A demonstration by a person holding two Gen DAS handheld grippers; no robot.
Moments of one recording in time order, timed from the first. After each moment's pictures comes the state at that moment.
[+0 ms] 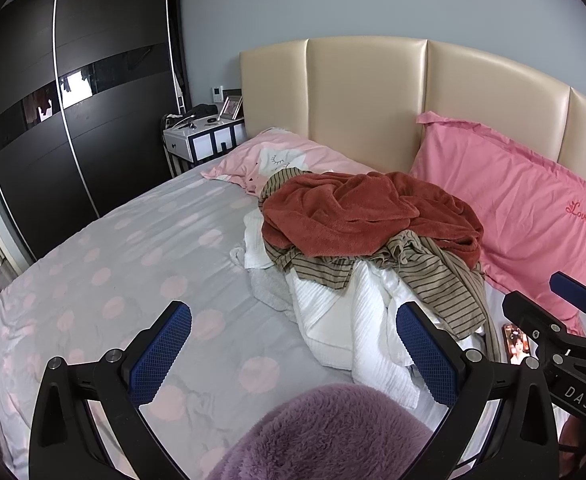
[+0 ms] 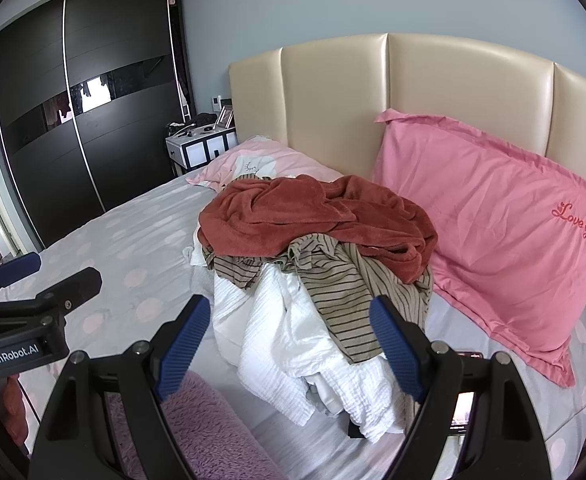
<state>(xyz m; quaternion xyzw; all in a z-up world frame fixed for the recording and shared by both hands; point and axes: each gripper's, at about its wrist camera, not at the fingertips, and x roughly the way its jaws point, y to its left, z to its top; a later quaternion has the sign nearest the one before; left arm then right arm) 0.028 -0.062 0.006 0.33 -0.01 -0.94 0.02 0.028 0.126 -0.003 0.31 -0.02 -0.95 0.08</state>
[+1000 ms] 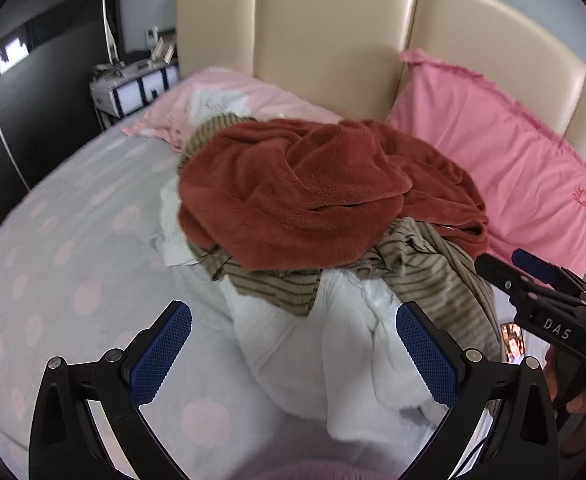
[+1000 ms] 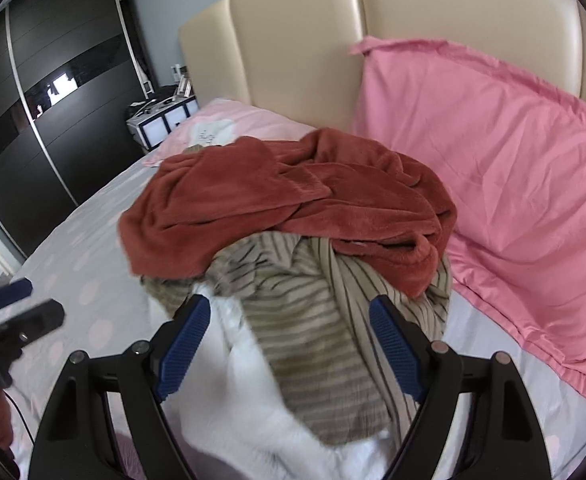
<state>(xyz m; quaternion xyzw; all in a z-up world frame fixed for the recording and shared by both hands) -0.156 -0.046 -0.071 0.44 0.02 -0.89 -0.08 -0.152 0.168 -0.083 0.39 -0.07 -0.92 0.06</state>
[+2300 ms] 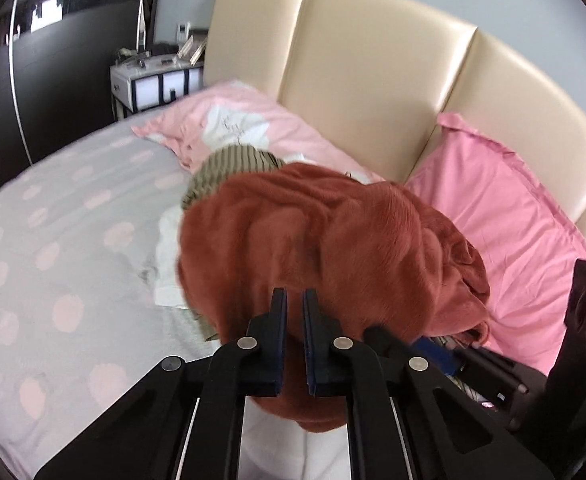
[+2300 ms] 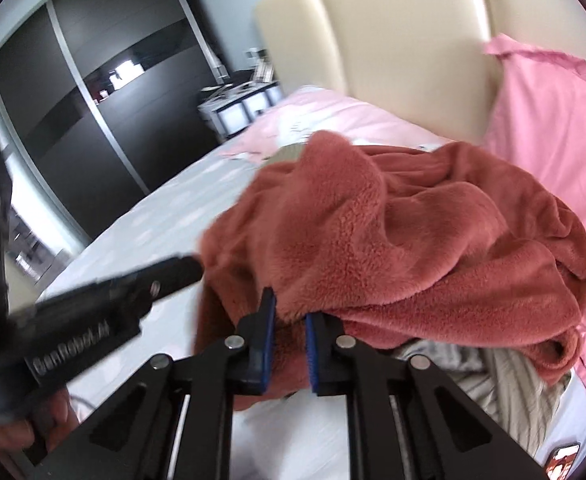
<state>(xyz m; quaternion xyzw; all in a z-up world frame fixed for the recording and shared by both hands) -0.194 -0.068 -0.040 0.39 0.09 -0.91 -0.05 -0.218 0.055 -0.072 0.40 -0.07 -0.89 0.22</state>
